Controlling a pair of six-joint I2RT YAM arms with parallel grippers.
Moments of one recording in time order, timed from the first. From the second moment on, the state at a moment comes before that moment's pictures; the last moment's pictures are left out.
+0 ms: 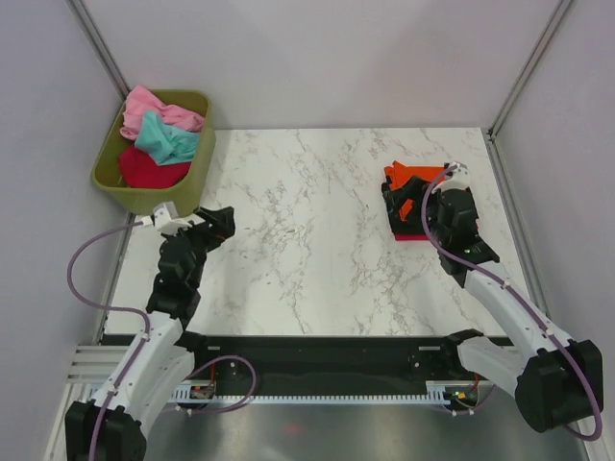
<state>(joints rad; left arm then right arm) -0.20 0.68 0.36 0.24 -0.17 -0.64 0.26 1.04 0.69 0.07 0.01 0.58</state>
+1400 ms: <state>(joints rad) 0.16 2.42 2.23 -0.54 -0.43 -0.65 0.26 0.99 0.62 0.15 -0.13 0.66</state>
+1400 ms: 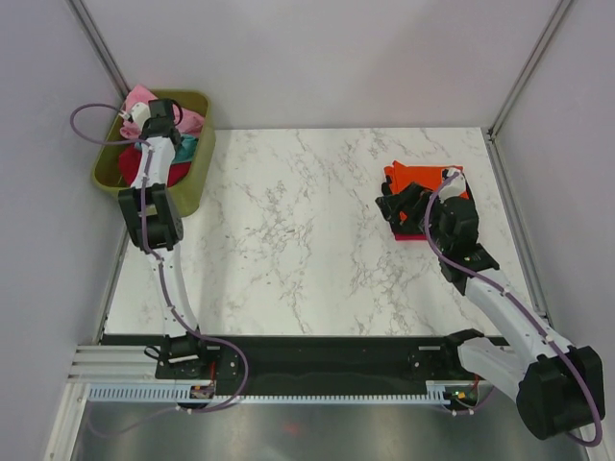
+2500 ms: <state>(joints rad) -0.50 1.39 2.11 -0.54 -0.34 -0.69 0.26 1.05 0.62 0.14 -0.13 0.59</state>
